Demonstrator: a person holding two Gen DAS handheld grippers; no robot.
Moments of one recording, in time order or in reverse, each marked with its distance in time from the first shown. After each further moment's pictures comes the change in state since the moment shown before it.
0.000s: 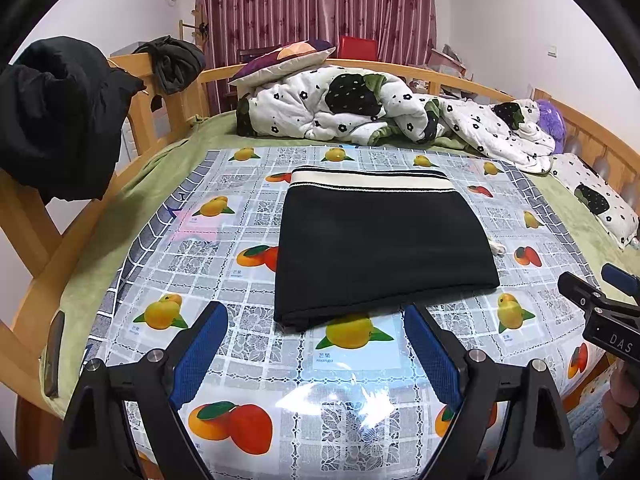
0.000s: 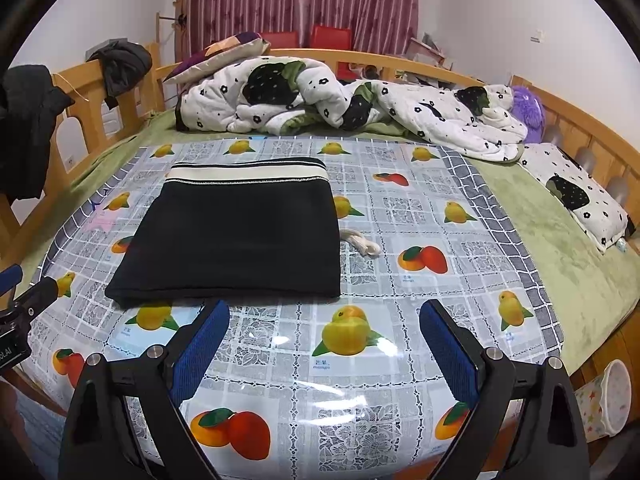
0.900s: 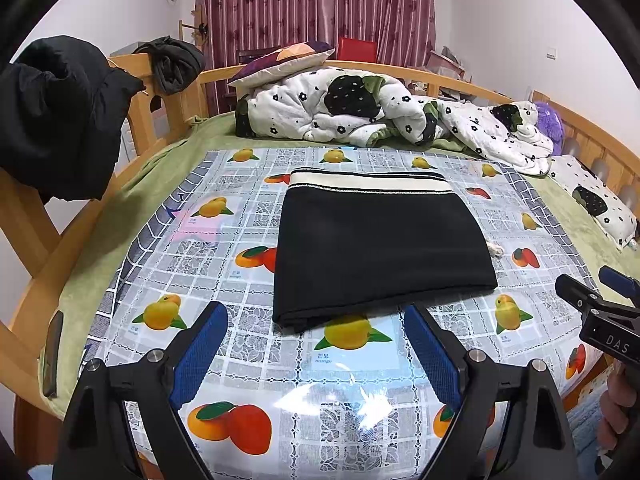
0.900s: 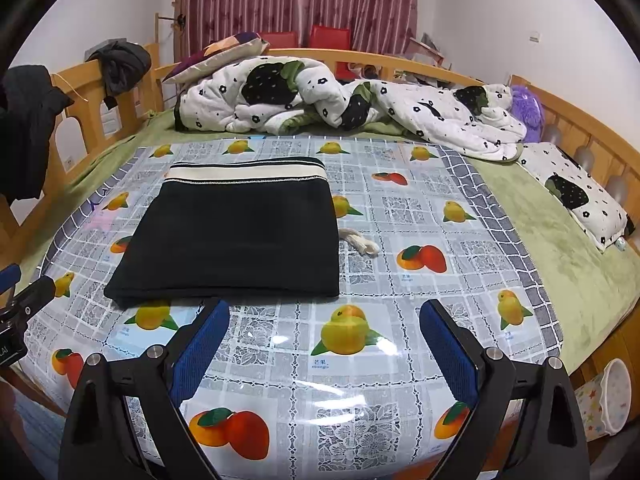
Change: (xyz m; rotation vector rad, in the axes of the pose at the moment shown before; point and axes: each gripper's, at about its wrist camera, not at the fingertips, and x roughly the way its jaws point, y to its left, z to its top) left arm 0.000 0.000 -0.001 -0.003 0.001 0.001; right arm 0.000 -0.002 0.000 0.006 0.004 0.000
